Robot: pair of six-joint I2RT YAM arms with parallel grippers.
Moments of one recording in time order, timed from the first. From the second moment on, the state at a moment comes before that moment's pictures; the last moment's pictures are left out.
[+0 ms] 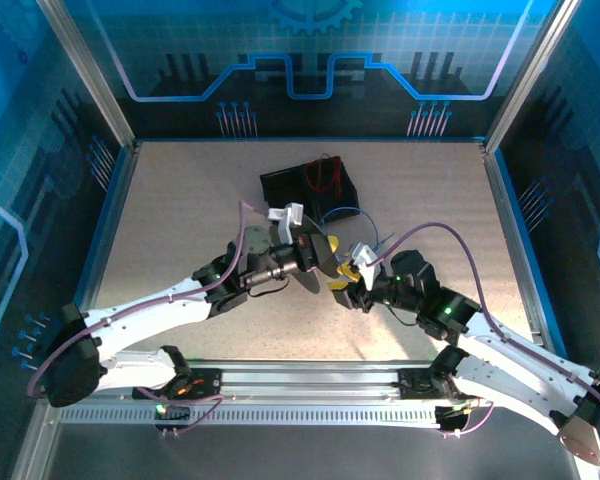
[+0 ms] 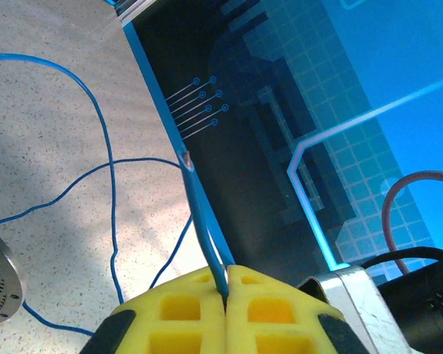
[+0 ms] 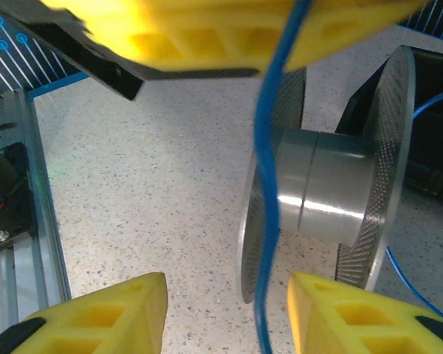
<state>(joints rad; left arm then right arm) -0.86 1.21 0.78 0.31 0.17 -1.01 0.76 0.79 0.53 -0.16 -0.26 0.00</state>
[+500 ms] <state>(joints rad) -0.86 1.12 0.78 0.18 0.06 -1.01 0.71 0.80 0.52 -0.15 -0.31 -0.04</state>
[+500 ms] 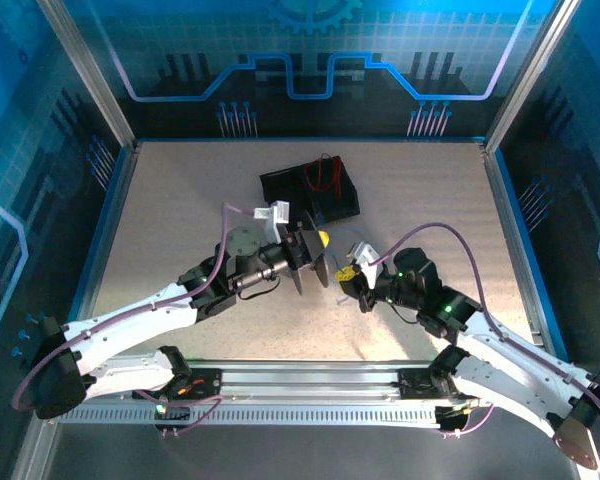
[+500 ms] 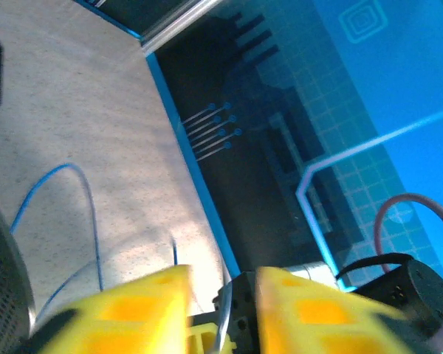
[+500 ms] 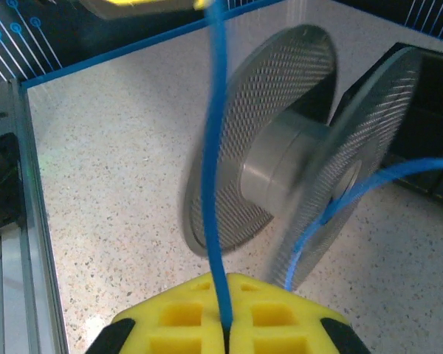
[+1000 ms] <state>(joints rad) -0.69 1.02 1.03 -0.57 -0.13 -0.87 0.83 0.96 0.62 -0.34 -0.16 -0.09</state>
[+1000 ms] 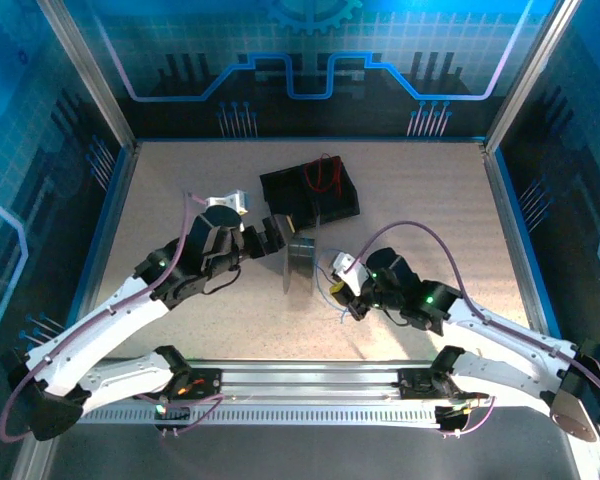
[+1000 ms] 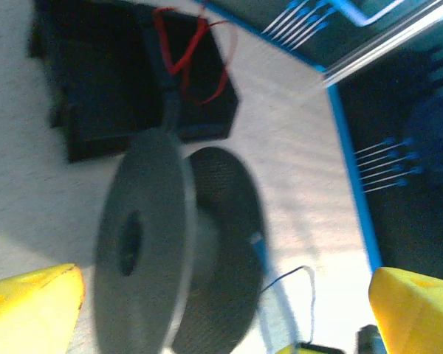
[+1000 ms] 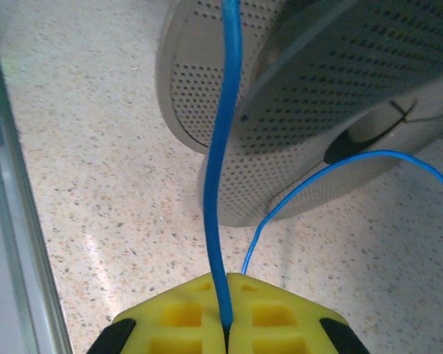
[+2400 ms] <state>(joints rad) -0.67 1.43 1.20 -0.77 0.06 -0.61 1.14 1.30 0.81 -0.44 0.39 0.10</state>
